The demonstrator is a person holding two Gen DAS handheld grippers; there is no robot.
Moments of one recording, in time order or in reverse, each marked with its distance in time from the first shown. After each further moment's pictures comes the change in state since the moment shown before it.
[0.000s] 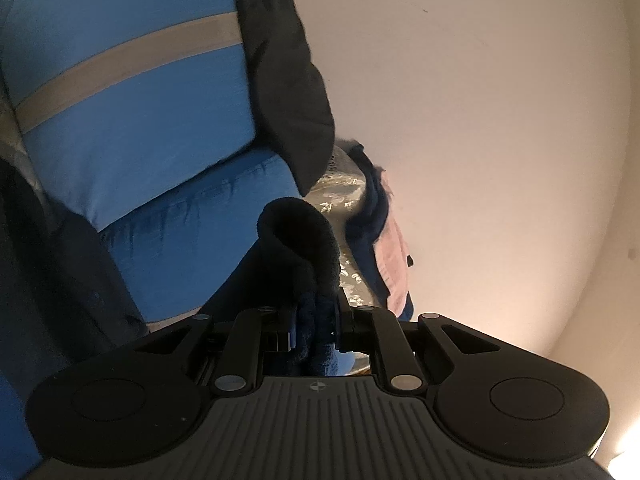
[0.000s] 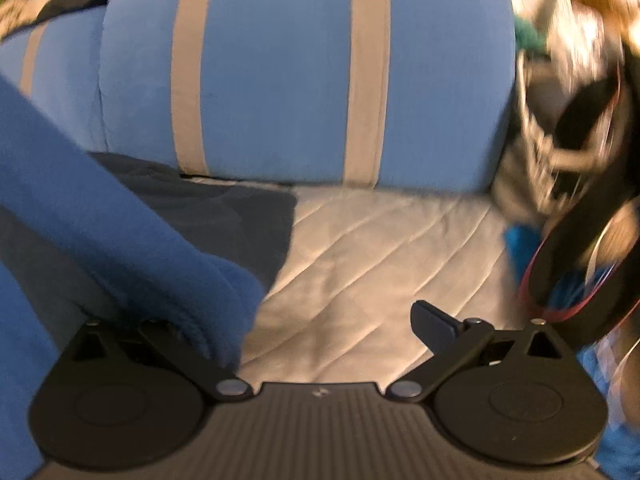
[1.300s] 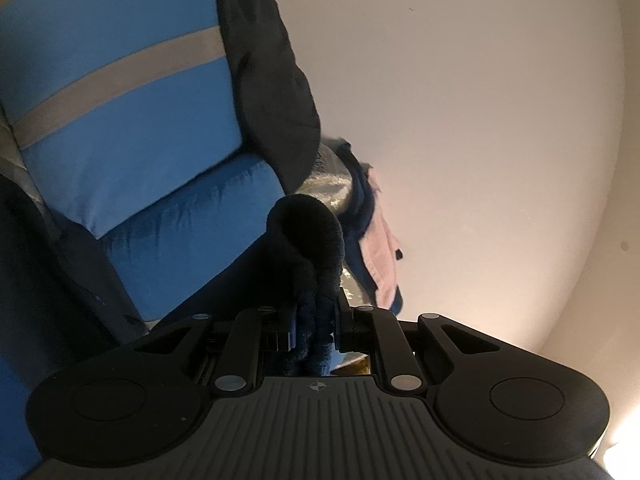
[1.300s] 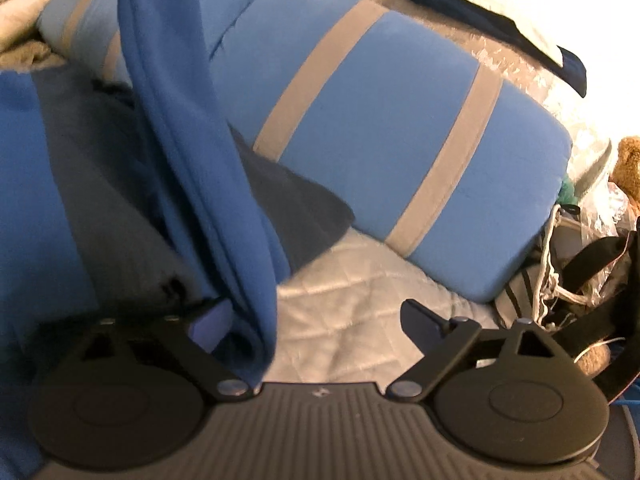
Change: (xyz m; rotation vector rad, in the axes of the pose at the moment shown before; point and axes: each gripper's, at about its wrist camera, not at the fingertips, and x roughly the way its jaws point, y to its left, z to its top) left arm -0.027 -0.024 0.014 0.024 0.038 -0.023; right arm 0.003 0.071 -0.079 -0.527 -0.289 -0.136
